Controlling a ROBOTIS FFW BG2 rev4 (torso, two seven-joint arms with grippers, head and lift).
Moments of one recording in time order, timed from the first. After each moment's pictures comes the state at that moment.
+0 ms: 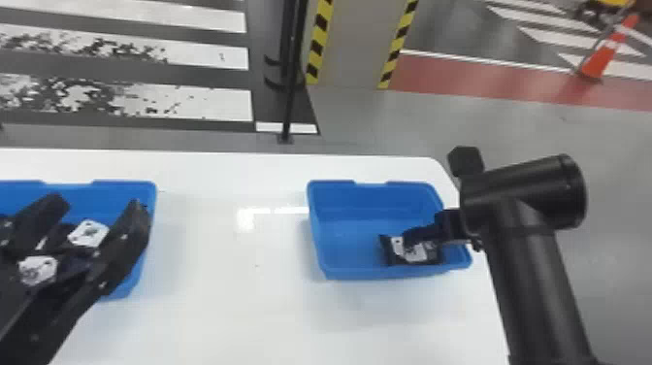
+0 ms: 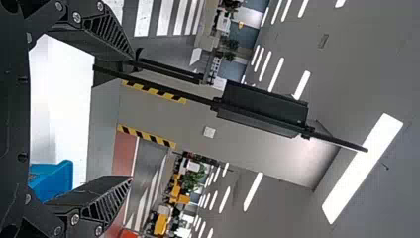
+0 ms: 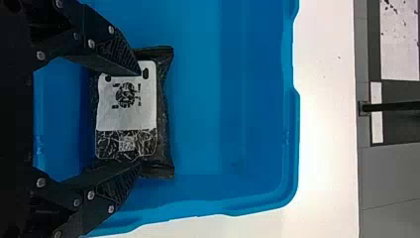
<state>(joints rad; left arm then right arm) 0.64 0.13 -0.01 -2.38 0.40 0.11 -0.23 -0.35 -0.25 -0.05 -1.66 0.53 1.57 0.80</state>
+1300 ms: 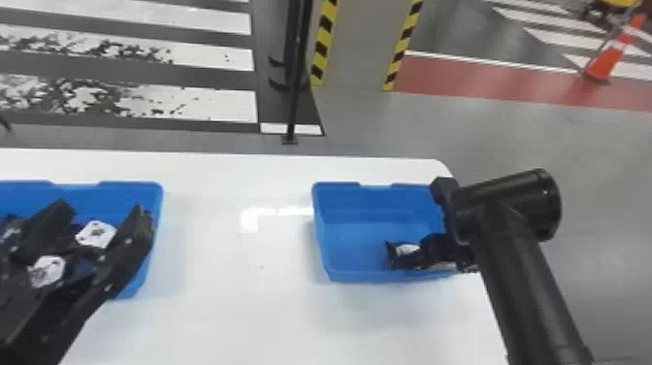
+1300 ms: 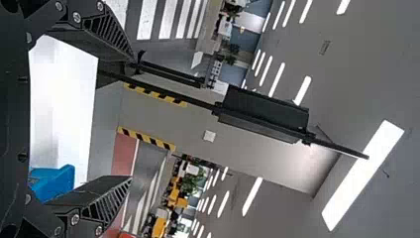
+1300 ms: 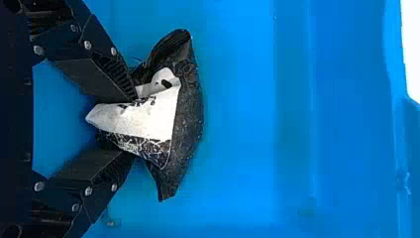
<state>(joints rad) 0.64 0.12 -0.01 -2.34 0.41 0.08 -0.23 -0.37 -0.25 -0.01 -1.41 0.36 1.57 0.71</state>
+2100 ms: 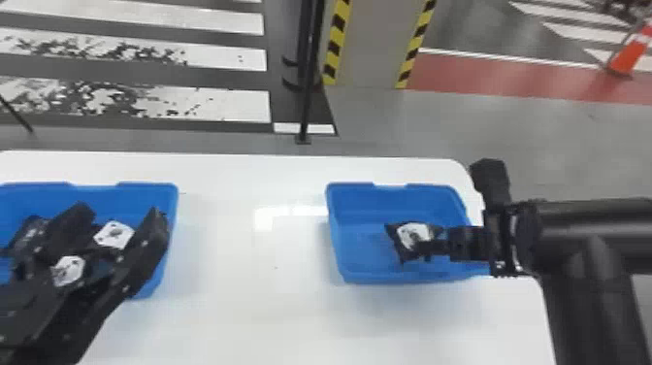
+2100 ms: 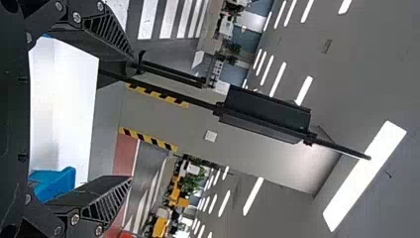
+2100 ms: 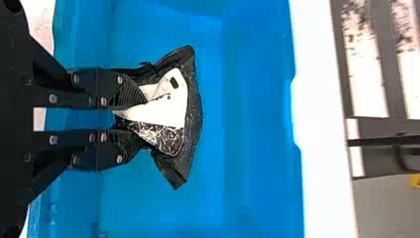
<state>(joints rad) 0.64 0.12 0.00 -2.33 0.41 0.07 -0.25 -0.16 -0.24 -0.14 -1.95 0.14 1.57 0.58</state>
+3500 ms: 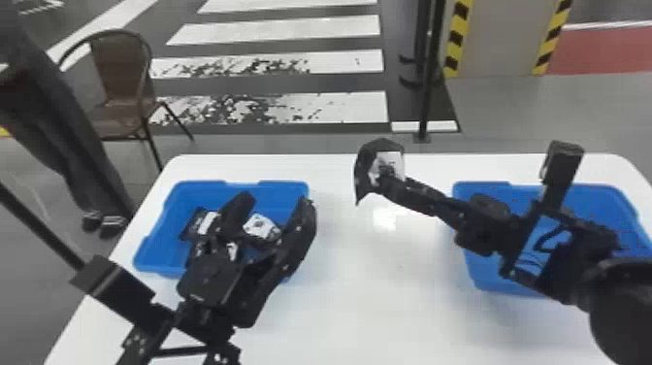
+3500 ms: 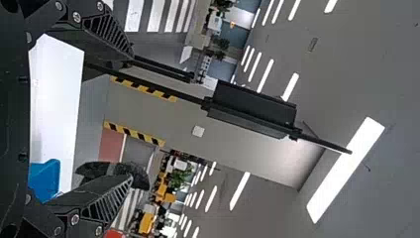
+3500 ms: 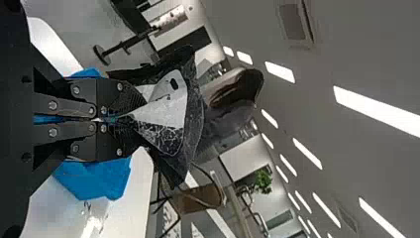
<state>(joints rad) 0.61 0.12 -0.04 -2.29 0.41 -0.01 -0.24 -0.06 -0.24 0.15 -1.73 -0.65 0.50 0.82</state>
